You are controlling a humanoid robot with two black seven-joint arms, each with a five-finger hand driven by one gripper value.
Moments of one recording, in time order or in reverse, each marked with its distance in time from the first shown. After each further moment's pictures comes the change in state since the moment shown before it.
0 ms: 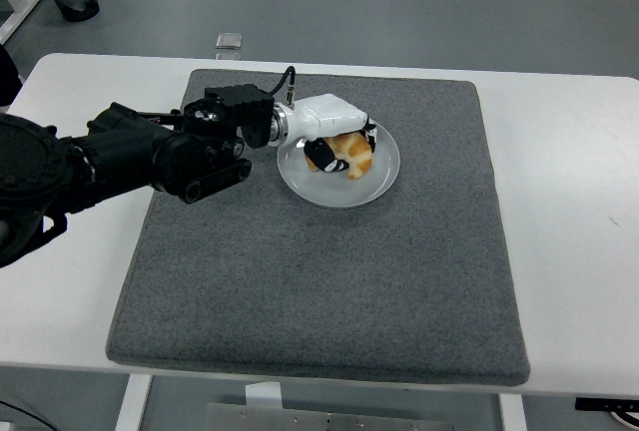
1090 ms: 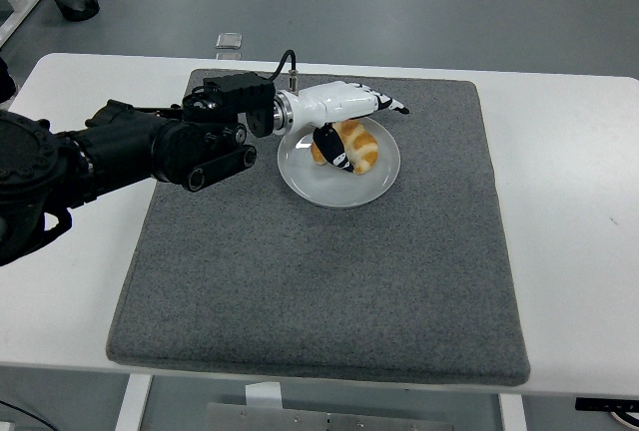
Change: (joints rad) left arm -0.011 0.008 -0.105 -0.001 -0.062 -0.020 -0.073; right arm 0.000 0.000 0.001 0.000 0.000 0.000 0.000
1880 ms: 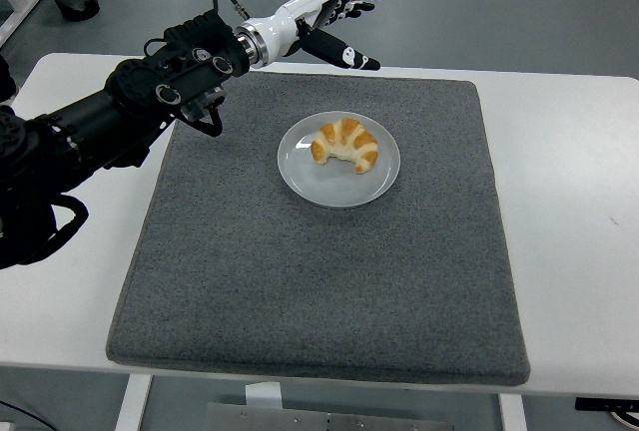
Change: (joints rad) left arm 0.007 0.012 -0.319 0.183 -0.701 -0.355 0.021; right arm 0.000 0.000 -0.001 0.000 -0.001 0.000 0.000
